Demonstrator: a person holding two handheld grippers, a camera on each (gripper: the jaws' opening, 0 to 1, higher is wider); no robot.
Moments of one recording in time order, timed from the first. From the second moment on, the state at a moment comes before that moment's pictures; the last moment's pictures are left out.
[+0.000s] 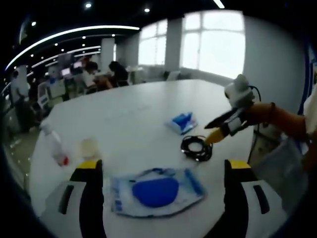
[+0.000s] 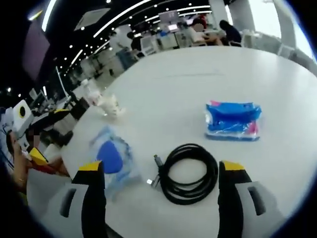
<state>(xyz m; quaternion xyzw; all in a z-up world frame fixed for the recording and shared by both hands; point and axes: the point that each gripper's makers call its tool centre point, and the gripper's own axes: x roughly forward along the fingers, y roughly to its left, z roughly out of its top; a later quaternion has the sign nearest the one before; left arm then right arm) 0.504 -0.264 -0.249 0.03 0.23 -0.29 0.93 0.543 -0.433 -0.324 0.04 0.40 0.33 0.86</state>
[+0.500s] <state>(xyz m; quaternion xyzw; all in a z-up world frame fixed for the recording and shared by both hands) 0.507 -0.234 -0.271 0.05 0.27 -0.29 0.92 0.495 -0.400 -0.328 0.03 0.43 0.37 0.82</state>
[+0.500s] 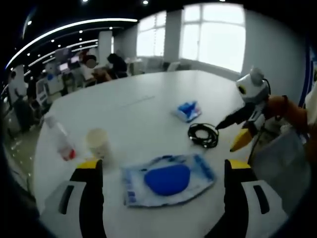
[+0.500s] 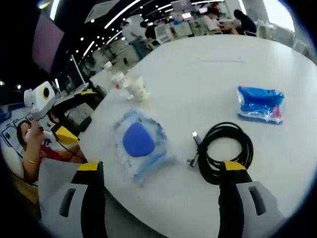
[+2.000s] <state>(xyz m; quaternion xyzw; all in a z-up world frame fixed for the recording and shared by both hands) 0.521 -0.171 -0.396 -0.03 0.40 -0.22 0.89 0.459 -0.352 -0.395 0.10 0.52 0.31 0.79</state>
